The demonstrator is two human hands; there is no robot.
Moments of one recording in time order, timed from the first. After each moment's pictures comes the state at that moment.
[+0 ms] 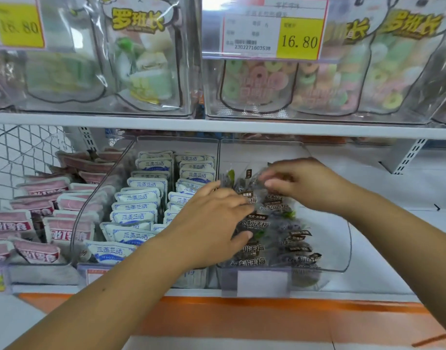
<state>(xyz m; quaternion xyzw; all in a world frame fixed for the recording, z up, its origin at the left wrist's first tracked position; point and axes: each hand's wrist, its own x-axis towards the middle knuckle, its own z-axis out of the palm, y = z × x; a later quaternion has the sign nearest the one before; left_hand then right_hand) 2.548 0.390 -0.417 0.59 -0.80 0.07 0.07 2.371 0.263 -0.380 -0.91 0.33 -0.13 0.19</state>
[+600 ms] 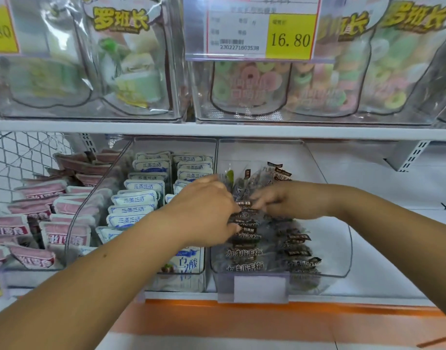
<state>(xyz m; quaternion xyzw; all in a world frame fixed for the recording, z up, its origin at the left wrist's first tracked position) 2.558 0.362 -0.400 0.61 -0.79 0.06 -0.02 2.381 0.235 -0.410 -0.92 0.29 0.10 0.26</state>
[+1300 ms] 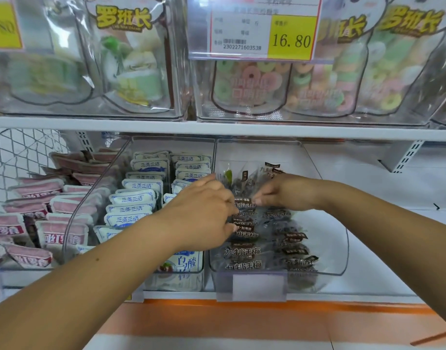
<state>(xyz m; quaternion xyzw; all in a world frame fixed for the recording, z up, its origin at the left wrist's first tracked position) 2.560 0.367 -0.405 0.61 -0.79 0.04 -0.02 2.388 0.231 -0.407 -0.89 0.35 0.07 0.28</state>
